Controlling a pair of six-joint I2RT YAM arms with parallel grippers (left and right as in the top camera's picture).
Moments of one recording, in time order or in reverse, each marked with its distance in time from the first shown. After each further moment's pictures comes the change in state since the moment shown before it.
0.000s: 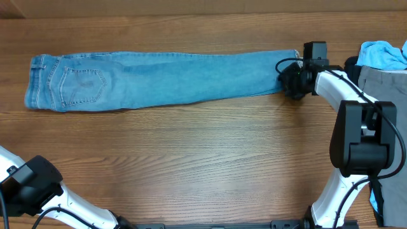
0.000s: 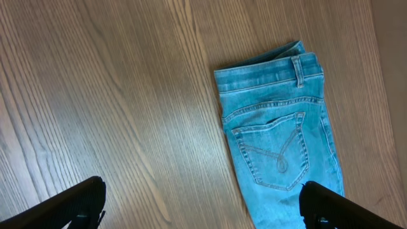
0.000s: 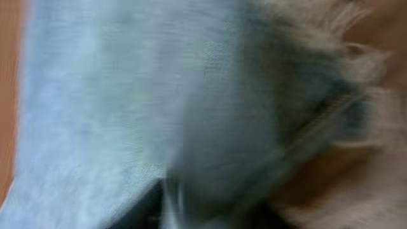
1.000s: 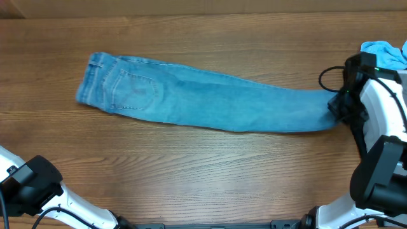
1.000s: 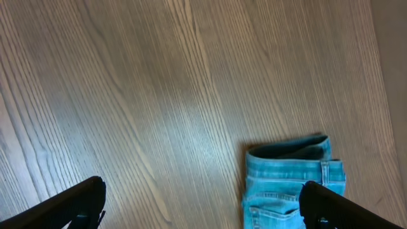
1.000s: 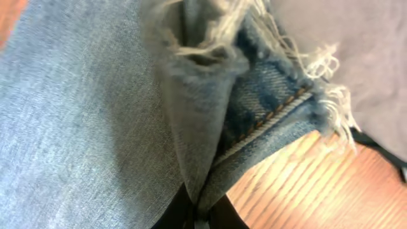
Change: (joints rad) left arm 0.000 0.000 0.000 0.000 0.000 0.000; right arm -0.237 -0.281 -0.015 -0.632 0.444 -0.195
